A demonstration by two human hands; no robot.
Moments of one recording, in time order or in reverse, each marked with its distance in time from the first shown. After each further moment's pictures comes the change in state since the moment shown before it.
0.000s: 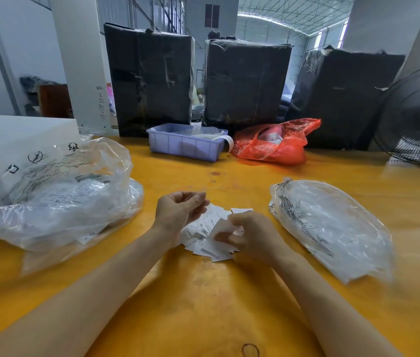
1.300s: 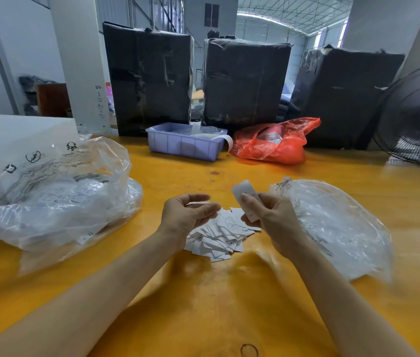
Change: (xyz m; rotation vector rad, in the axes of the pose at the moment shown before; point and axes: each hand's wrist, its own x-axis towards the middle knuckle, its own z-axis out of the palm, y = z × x) left_hand -0.010 -0.001 0.010 0.000 -0.053 -0.061; right_hand -0.005 0.003 -0.027 0.990 0.260 0.145
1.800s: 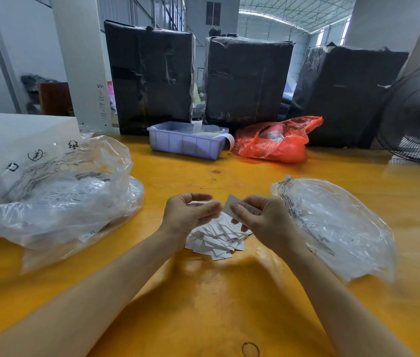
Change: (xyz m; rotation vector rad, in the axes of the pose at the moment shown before) left_hand 0.000 -0.001 -0.001 0.040 -0.025 0.023; right_hand -0.005 0.001 0.010 -0.315 -0.057 -0.184
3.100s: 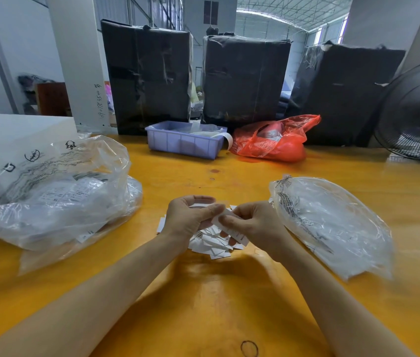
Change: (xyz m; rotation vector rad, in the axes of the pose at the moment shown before) left_hand -0.007 -0.001 0.007 0.077 0.028 0.011; right_hand -0.003 0.003 0.005 0.118 -0.204 0.131
